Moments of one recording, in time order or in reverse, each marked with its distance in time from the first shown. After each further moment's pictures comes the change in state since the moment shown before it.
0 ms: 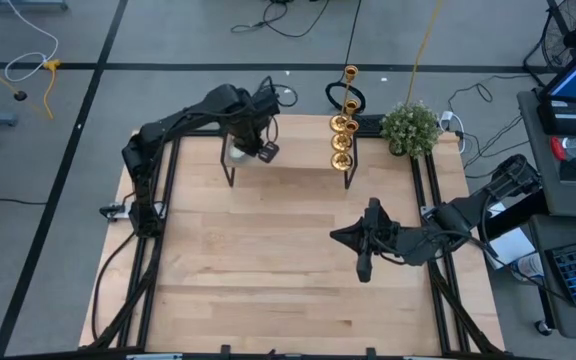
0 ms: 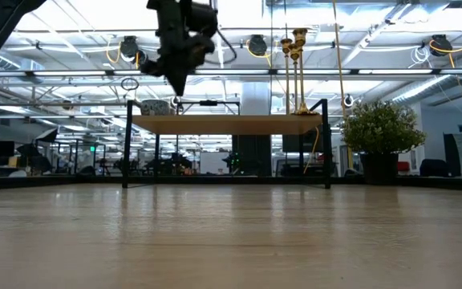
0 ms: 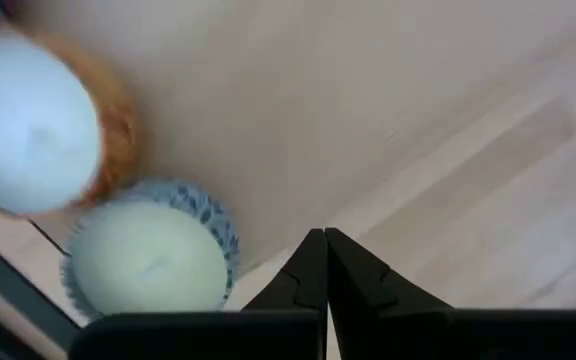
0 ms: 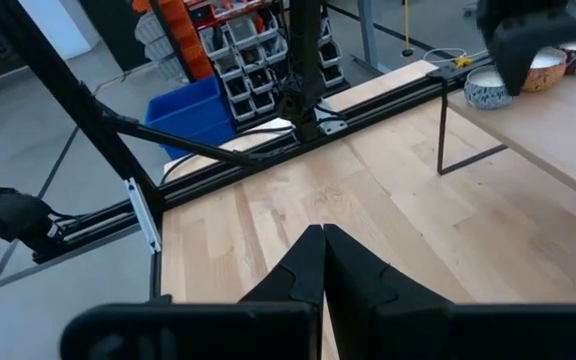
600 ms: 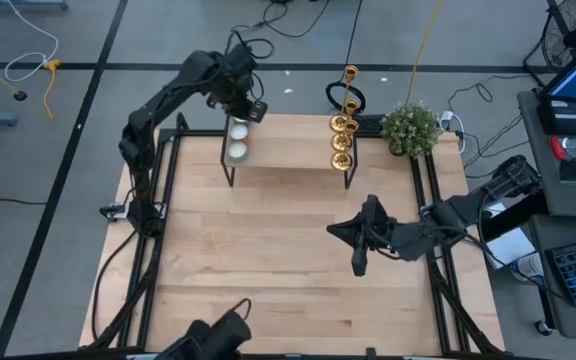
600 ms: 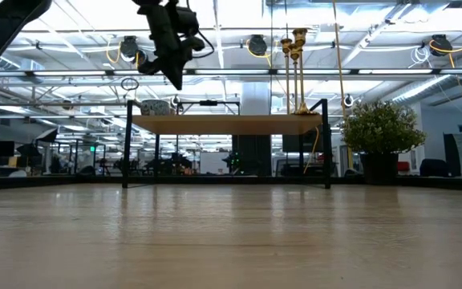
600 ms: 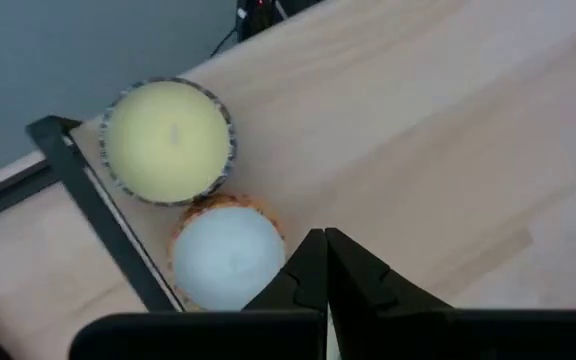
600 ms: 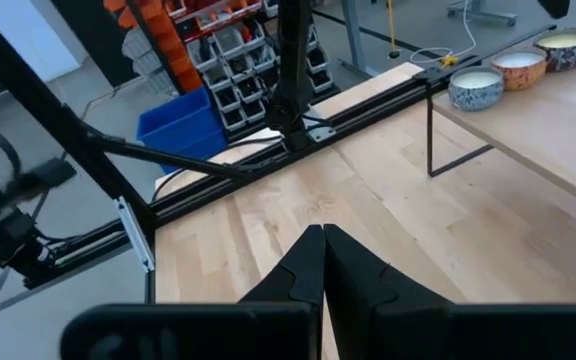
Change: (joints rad) left arm 0.227 0.034 0.204 0.030 0.054 0.091; right arm -0.034 0.006 0.000 0.015 0.001 0.029
